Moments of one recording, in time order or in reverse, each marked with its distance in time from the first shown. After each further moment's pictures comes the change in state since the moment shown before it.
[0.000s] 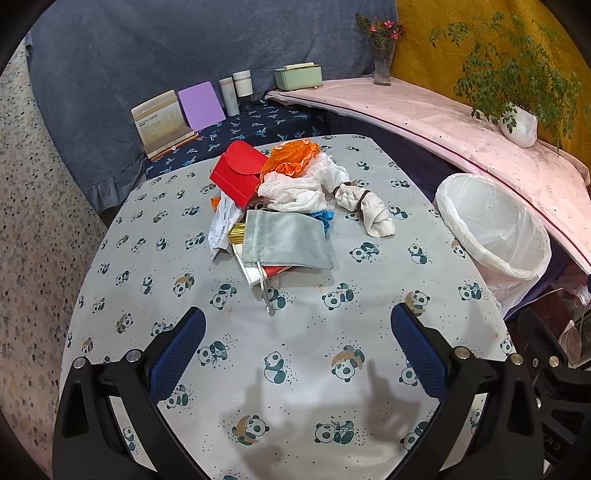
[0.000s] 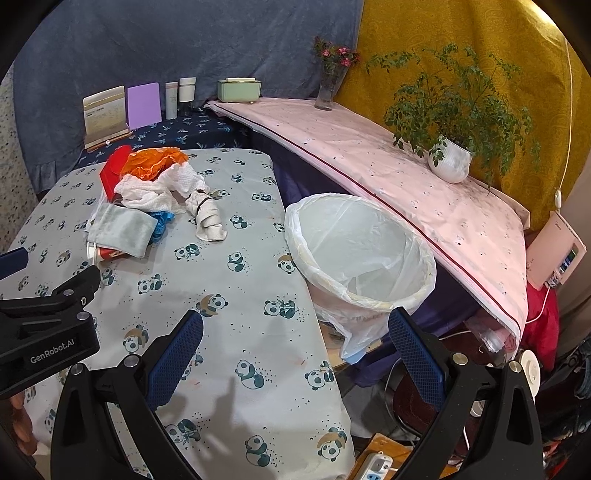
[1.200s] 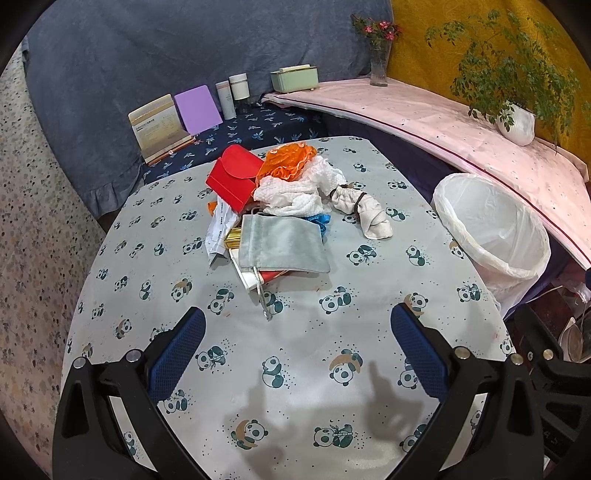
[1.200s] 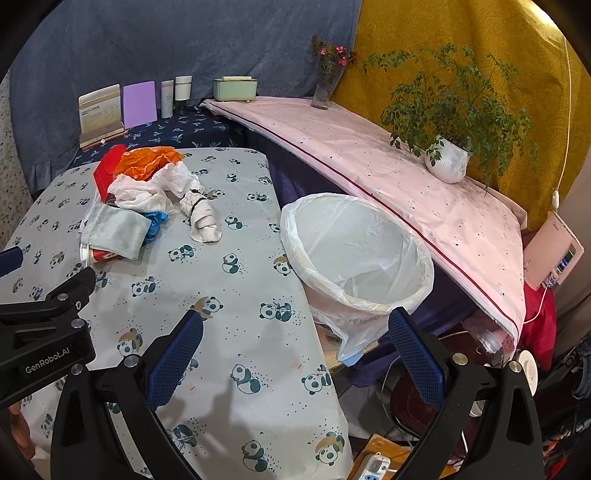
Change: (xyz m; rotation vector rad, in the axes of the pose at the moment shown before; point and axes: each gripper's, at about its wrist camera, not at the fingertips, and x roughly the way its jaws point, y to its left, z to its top) left arm 0.002 -0.008 0.004 0.011 -0.005 -0.001; right arm 0.006 0.001 0.003 0.001 0.006 -0.016
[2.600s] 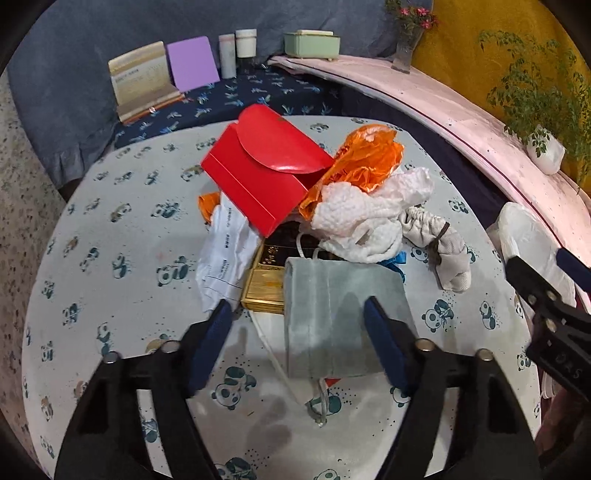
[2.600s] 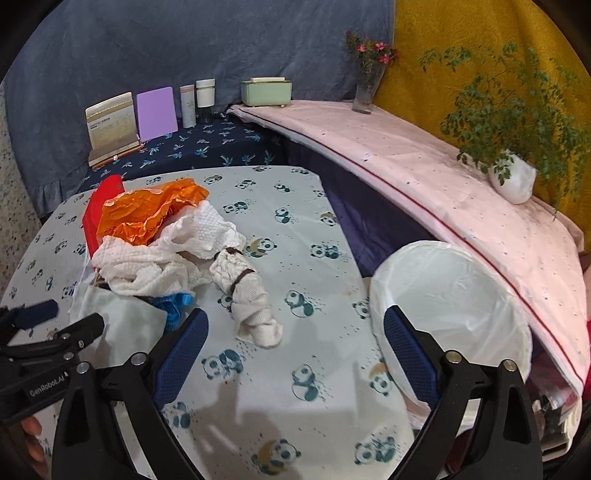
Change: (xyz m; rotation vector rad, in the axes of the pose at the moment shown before) left arm 0.136 0.075 0.052 -0.100 0.128 -0.137; right arm 0.123 0.072 0.093 0.013 -0.010 0.146
